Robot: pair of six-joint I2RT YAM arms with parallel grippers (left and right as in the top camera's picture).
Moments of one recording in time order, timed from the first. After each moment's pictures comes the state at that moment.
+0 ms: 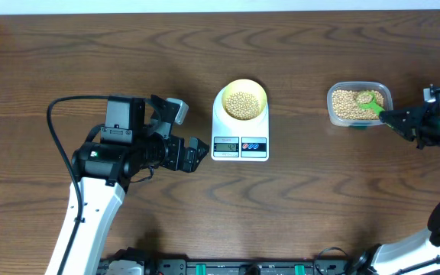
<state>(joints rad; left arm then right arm) -0.15 1.17 1.02 -0.89 0.50 0.05 -0.60 1.81 1.25 -0.98 -1.04 -0.04</state>
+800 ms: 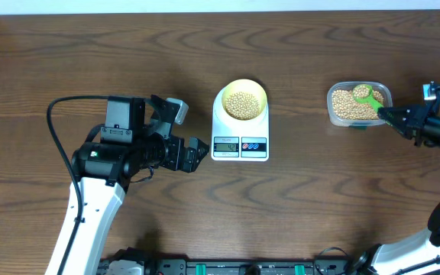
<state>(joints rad) -0.15 1.17 1.02 -0.89 0.50 0.05 -0.60 1.81 1.25 -1.02 -1.17 -0.16</state>
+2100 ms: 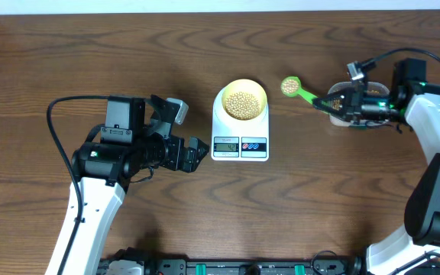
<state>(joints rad) -0.15 1.17 1.02 -0.89 0.50 0.05 -0.18 1.81 1.25 -0.81 -1.29 -0.01</state>
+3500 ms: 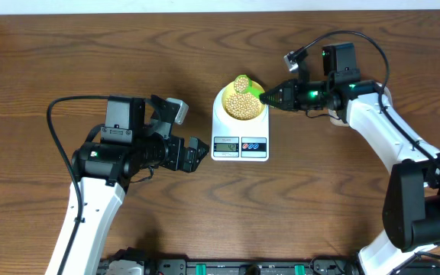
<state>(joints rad) -0.15 1.17 1.02 -0.89 0.50 0.05 0.20 1.81 1.25 -0.37 -0.92 0.32</state>
